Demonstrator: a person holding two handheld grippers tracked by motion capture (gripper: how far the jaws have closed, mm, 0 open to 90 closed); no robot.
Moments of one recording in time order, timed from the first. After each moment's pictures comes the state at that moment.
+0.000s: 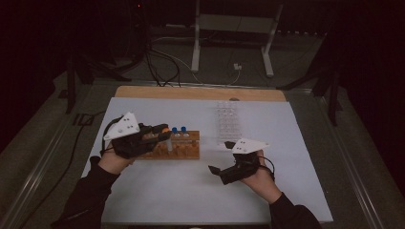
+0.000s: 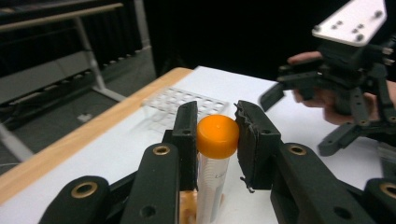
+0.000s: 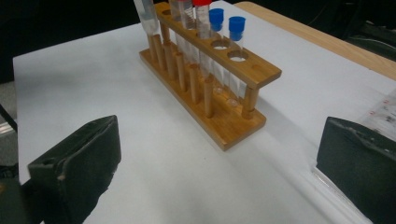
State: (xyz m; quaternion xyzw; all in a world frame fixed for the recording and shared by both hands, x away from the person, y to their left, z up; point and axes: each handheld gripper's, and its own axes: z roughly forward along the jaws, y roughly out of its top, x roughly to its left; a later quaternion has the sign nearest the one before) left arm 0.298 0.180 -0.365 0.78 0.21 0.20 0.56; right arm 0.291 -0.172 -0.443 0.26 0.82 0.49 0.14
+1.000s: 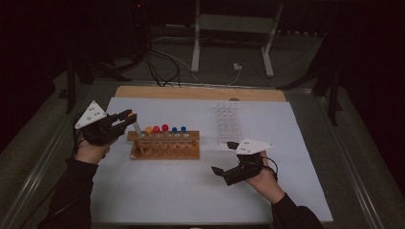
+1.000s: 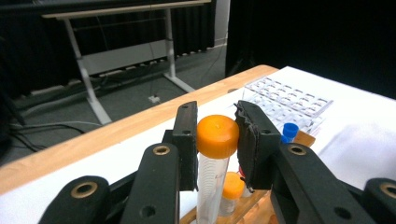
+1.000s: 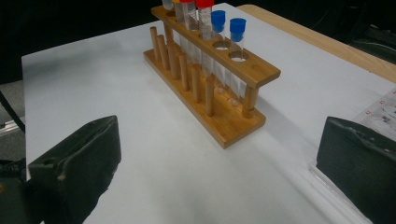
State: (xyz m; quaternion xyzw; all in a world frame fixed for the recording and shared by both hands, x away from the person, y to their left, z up) left arm 0.336 0.254 -0.395 0.73 0.34 0.25 0.55; right arm 0.289 -0.179 -0.441 0.25 0.82 0.49 0.14
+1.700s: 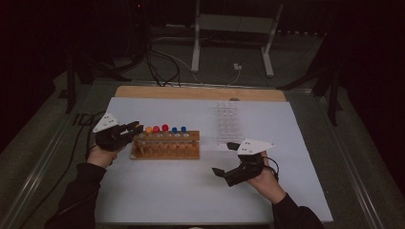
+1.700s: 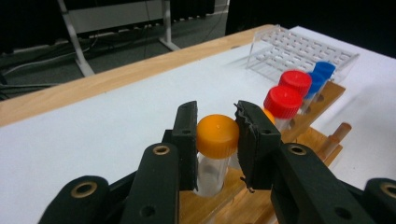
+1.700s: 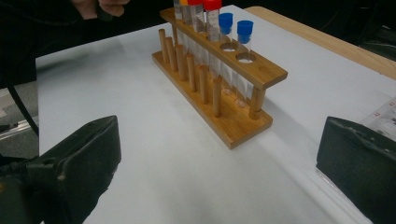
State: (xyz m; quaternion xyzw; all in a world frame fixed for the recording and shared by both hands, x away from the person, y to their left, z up) left arm 0.353 0.247 -0.451 0.76 0.36 0.22 0.50; right arm 0.288 -0.182 -0.440 0.24 0.82 0.50 0.12
